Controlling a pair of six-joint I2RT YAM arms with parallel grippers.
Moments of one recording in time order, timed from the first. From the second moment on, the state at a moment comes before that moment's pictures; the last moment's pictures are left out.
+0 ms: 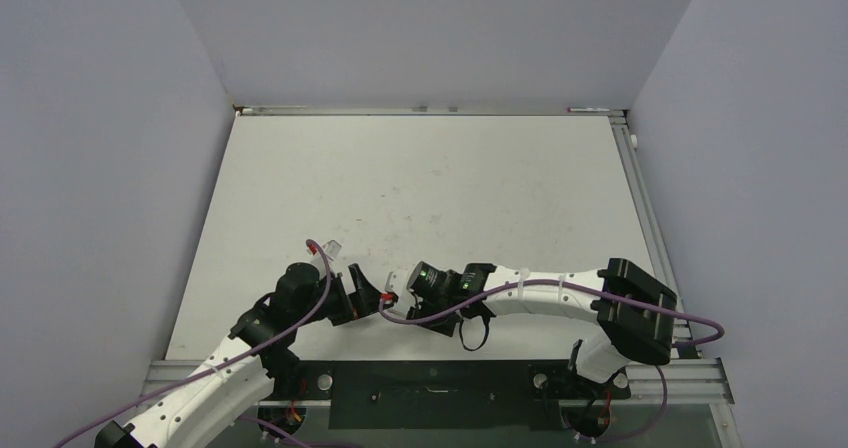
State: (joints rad) left arm -0.60 0.53 0.24 -0.30 0.30 -0.95; right arm 1.19 1.55 0.93 -0.55 0.07 -0.17
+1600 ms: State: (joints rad) left arm -0.60 0.52 0.24 -0.30 0.32 -0.95; right arm 1.16 1.60 0.94 -0.55 0.04 -0.09
